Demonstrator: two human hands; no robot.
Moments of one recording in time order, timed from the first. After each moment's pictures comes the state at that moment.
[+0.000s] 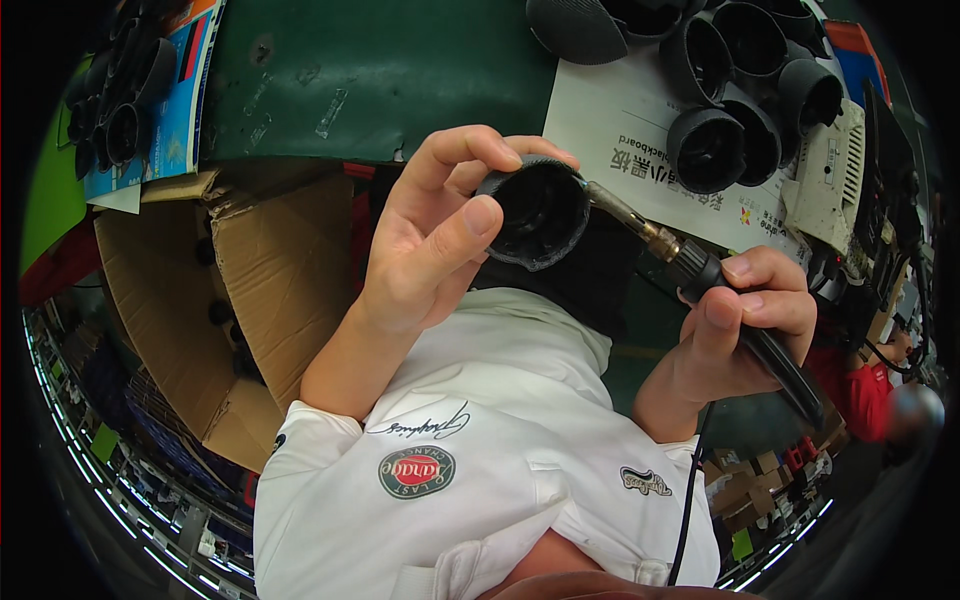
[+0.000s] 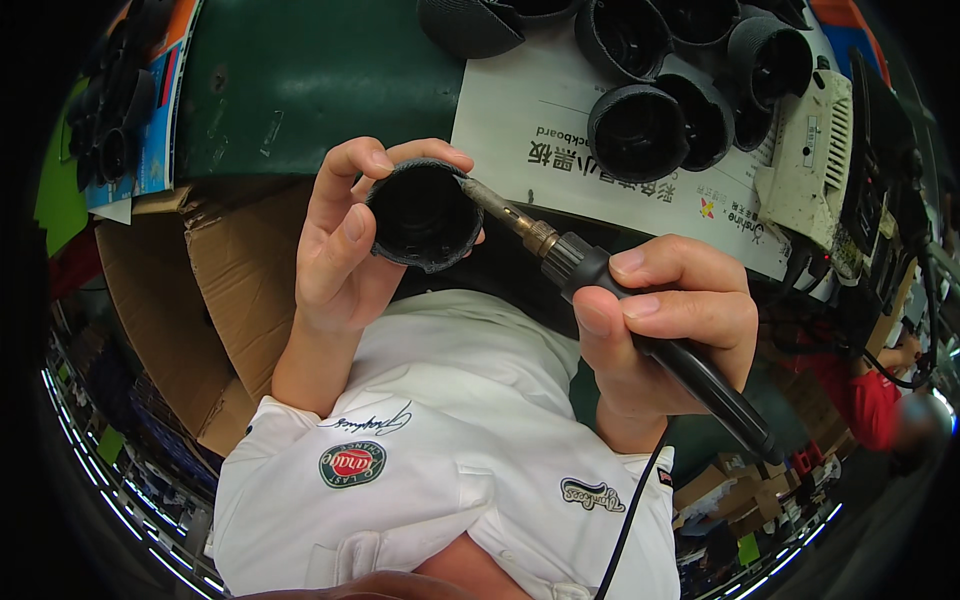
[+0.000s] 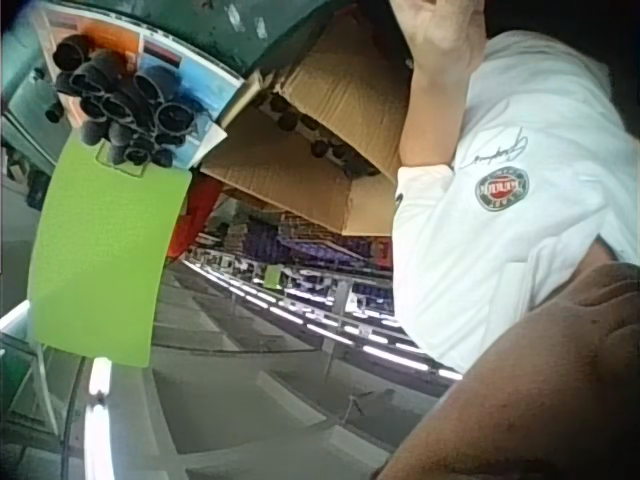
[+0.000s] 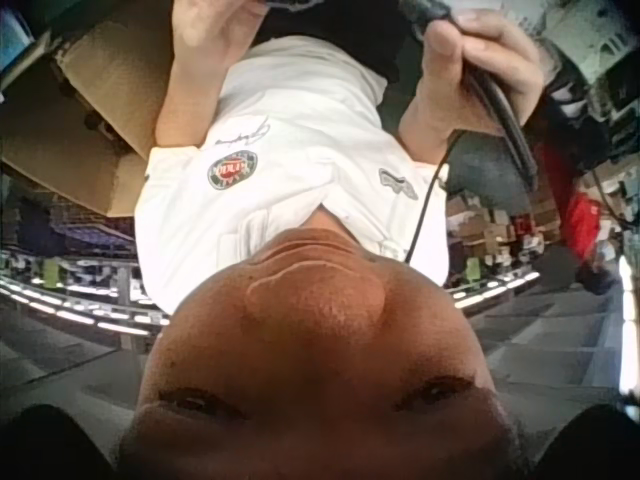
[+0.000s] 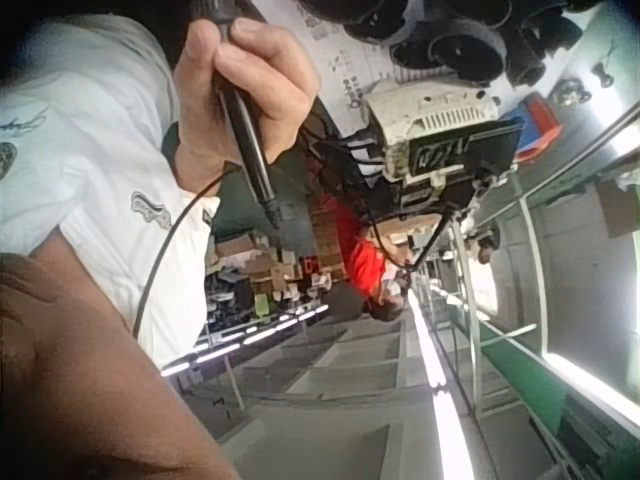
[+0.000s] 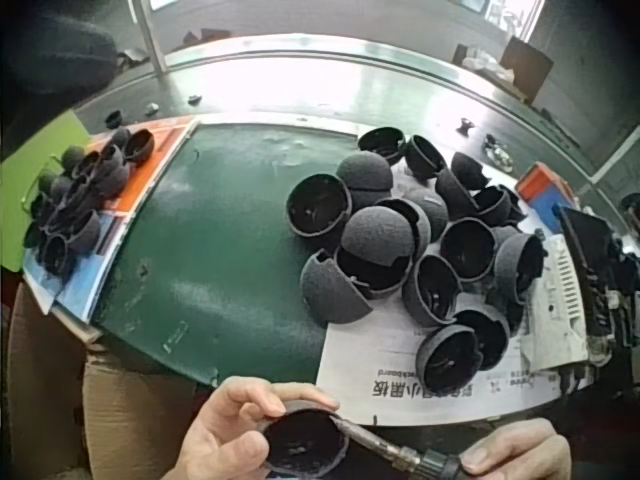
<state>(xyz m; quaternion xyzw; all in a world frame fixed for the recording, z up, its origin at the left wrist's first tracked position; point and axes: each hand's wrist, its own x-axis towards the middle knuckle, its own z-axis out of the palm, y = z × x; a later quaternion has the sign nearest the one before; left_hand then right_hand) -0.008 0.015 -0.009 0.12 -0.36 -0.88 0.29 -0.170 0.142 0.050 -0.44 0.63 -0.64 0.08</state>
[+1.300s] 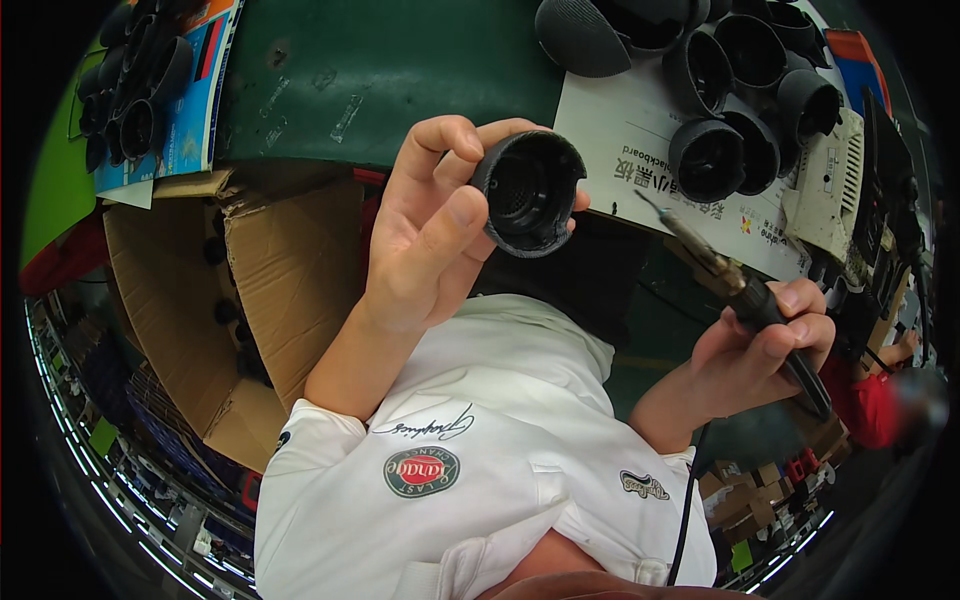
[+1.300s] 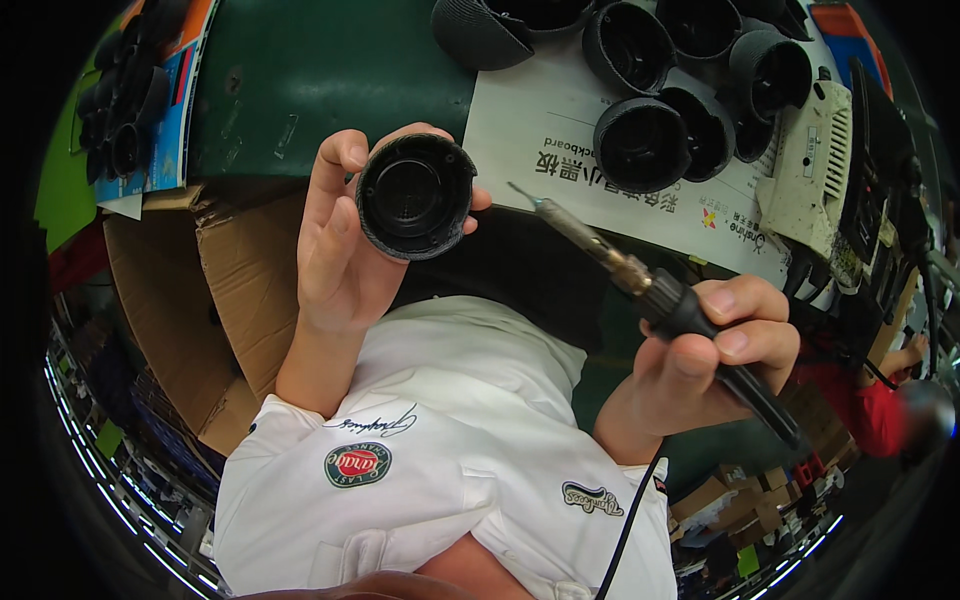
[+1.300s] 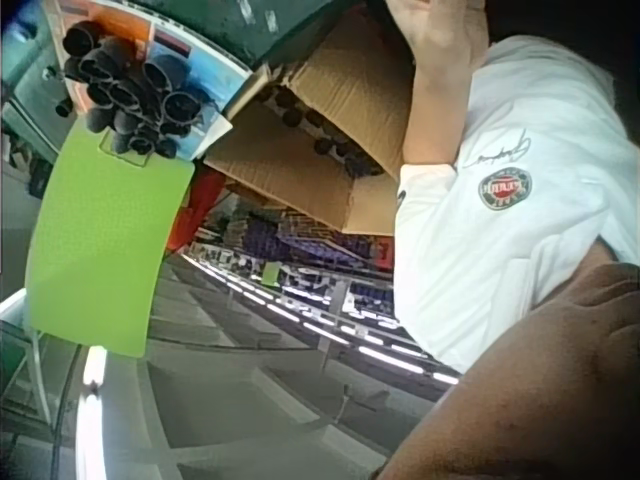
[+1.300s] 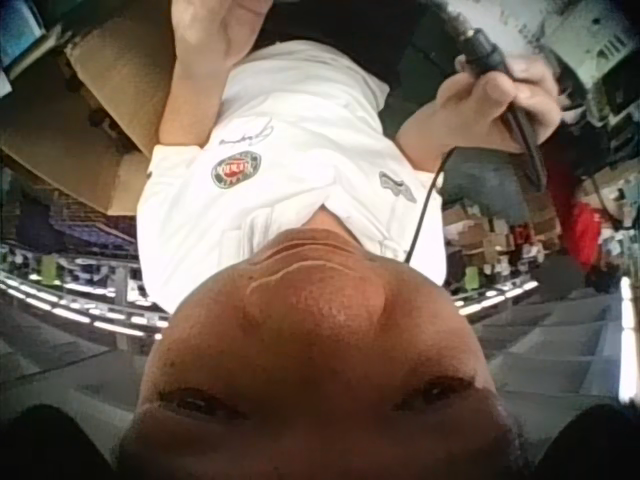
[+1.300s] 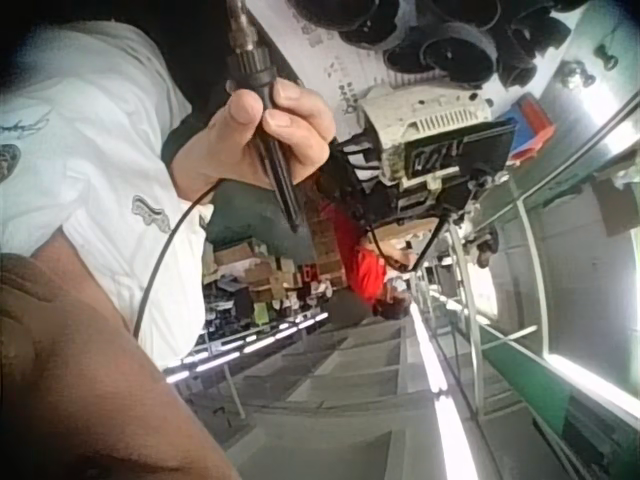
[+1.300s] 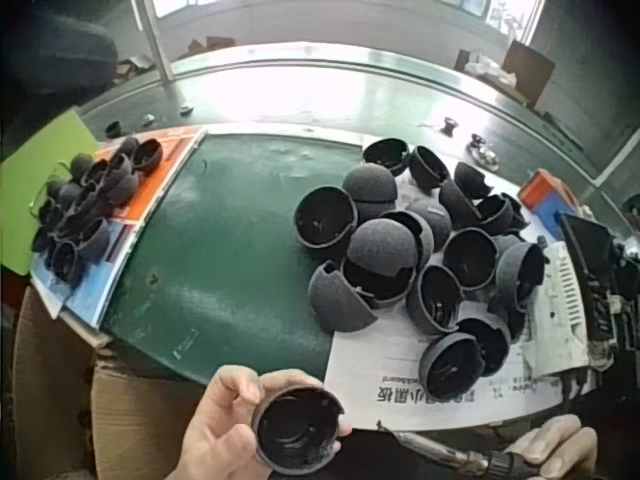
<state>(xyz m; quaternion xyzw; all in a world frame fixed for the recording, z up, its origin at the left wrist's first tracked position) -0.011 0.015 0.007 0.16 -0.23 -0.90 0.33 -0.180 0.157 0.055 -0.34 0.62 -0.70 0.08</state>
